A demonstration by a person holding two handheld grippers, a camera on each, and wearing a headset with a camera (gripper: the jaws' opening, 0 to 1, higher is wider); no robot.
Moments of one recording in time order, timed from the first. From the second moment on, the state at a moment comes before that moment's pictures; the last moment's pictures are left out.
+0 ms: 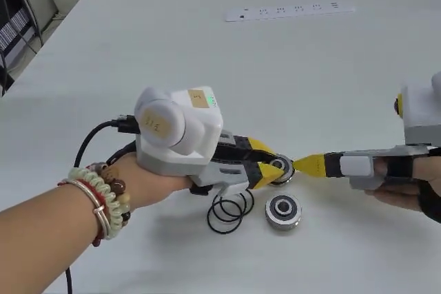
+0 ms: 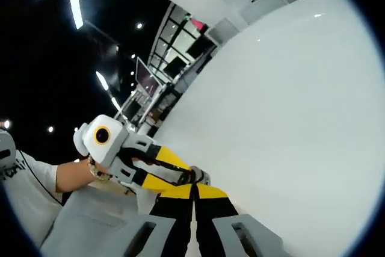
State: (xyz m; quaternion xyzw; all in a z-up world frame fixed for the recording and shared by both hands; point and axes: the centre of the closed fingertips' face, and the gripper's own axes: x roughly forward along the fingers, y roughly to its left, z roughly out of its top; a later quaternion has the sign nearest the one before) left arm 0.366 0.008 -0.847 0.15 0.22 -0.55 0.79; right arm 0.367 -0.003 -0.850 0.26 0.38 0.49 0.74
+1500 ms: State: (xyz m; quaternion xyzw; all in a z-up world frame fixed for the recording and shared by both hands) left arm 0.365 0.000 -0.835 0.19 0.22 -0.55 0.78; right arm 0.365 0.002 -0.842 0.18 0.38 0.51 0.76
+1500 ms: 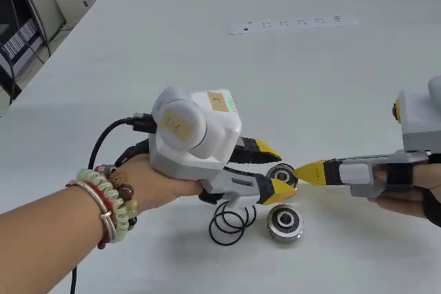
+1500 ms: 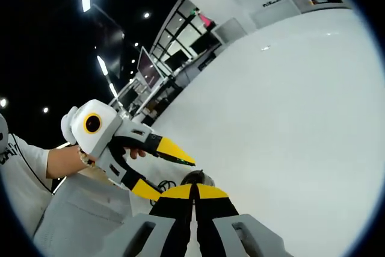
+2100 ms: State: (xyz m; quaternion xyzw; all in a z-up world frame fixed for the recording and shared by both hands) left arm 0.361 0.071 -0.791 0.16 0.20 -0.51 0.82; right arm 0.375 -0.001 -0.810 0.16 0.34 0.51 0.77
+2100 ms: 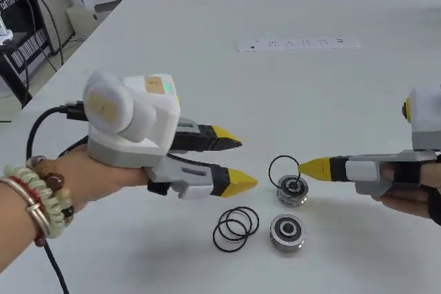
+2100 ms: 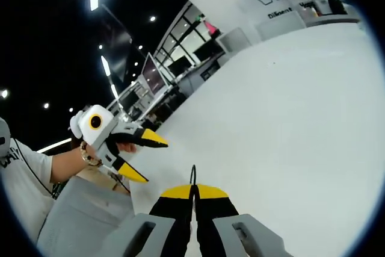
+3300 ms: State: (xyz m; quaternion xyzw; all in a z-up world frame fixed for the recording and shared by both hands) left arm 0.270 0.194 -0.809 0.06 0.23 -0.36 0.90; right arm 0.320 0.053 -0.845 0.00 0.41 0.57 0.71
